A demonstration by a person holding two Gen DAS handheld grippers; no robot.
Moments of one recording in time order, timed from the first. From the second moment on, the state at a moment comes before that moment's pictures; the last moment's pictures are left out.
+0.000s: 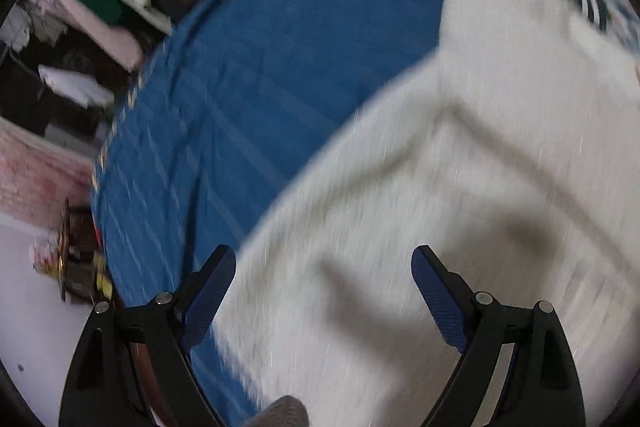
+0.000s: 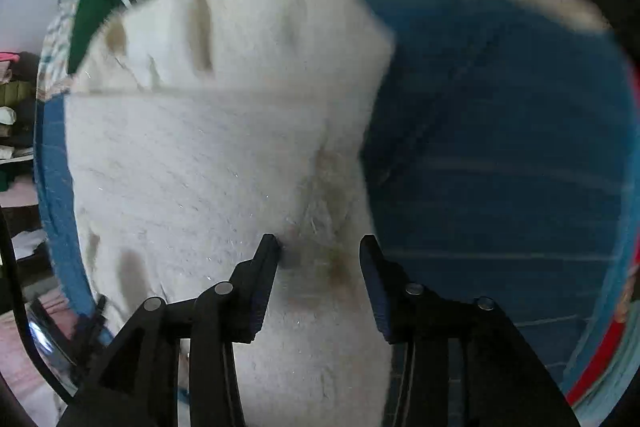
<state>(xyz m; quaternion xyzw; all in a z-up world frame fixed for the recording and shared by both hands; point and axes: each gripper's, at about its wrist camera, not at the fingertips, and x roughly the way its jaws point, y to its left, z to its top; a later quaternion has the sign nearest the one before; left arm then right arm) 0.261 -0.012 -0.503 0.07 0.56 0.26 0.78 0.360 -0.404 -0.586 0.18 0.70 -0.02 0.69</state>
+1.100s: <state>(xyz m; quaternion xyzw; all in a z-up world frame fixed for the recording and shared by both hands) 0.357 -0.035 -0.494 0.11 0.54 0.21 0.80 0.503 -0.357 -0.595 0.19 0.66 0.03 0.72</state>
